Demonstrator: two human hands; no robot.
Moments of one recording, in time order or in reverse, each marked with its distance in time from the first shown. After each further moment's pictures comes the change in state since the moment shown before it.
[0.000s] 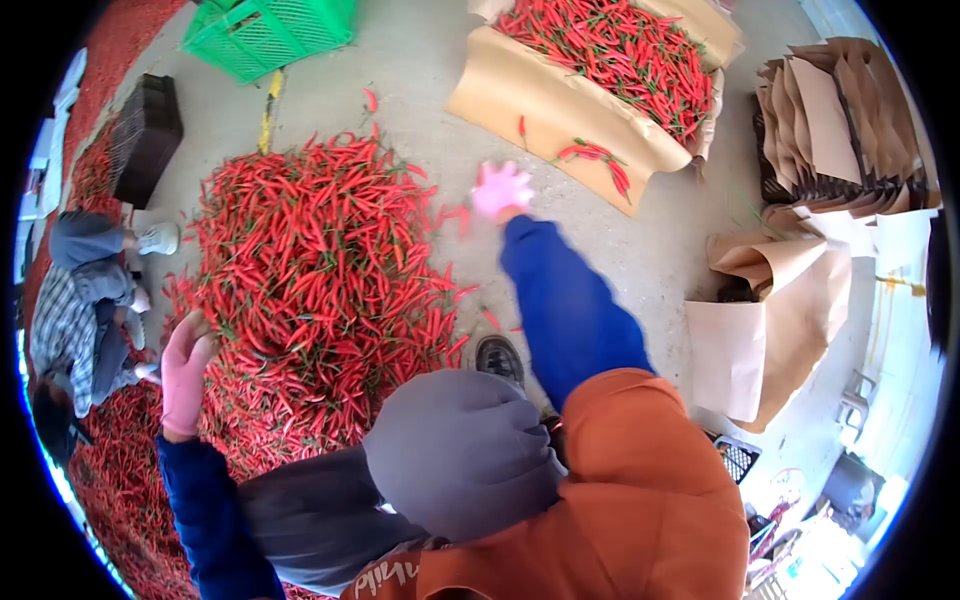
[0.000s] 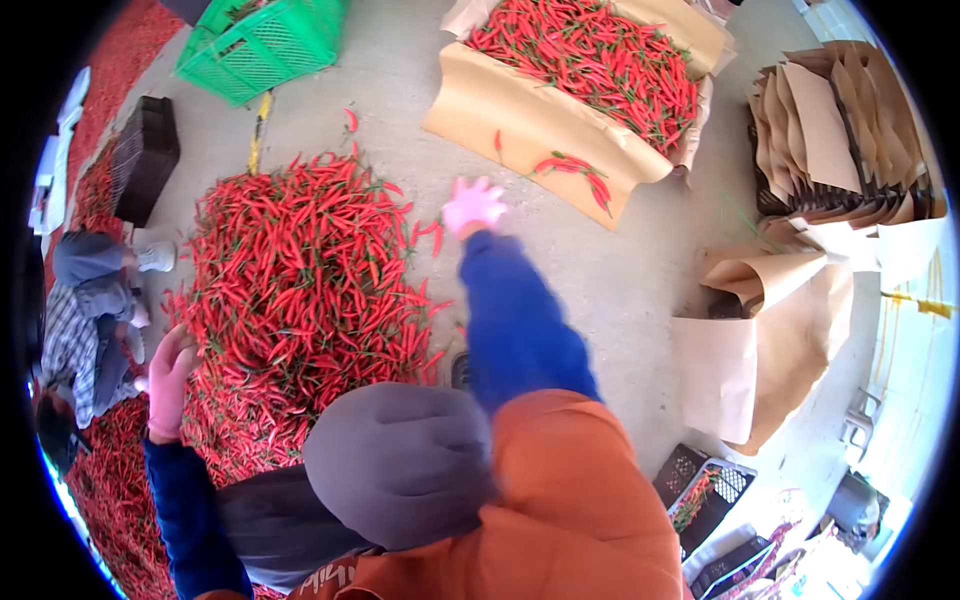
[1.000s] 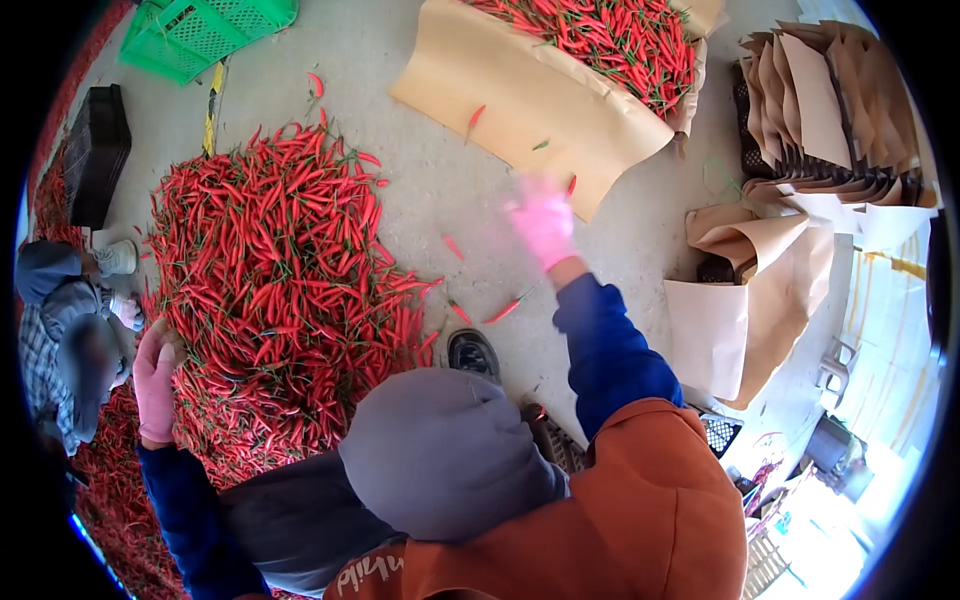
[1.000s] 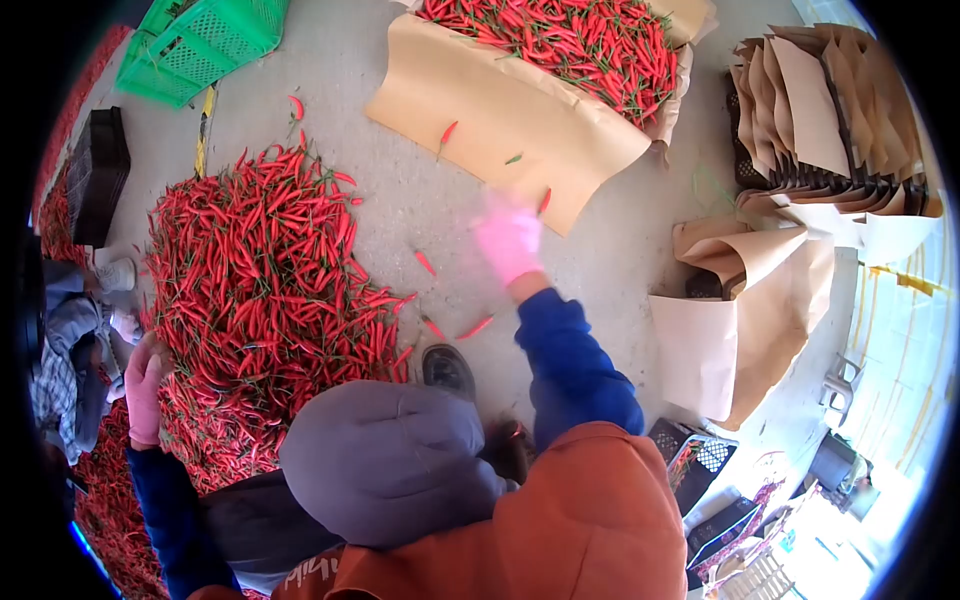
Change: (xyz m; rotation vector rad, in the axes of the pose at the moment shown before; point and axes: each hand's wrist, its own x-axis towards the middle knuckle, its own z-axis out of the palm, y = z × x) left_hand 0.049 -0.012 0.006 -0.044 -0.080 -0.040; right_hand -0.057 0.112 -0.014 -0.018 0.285 -0.138
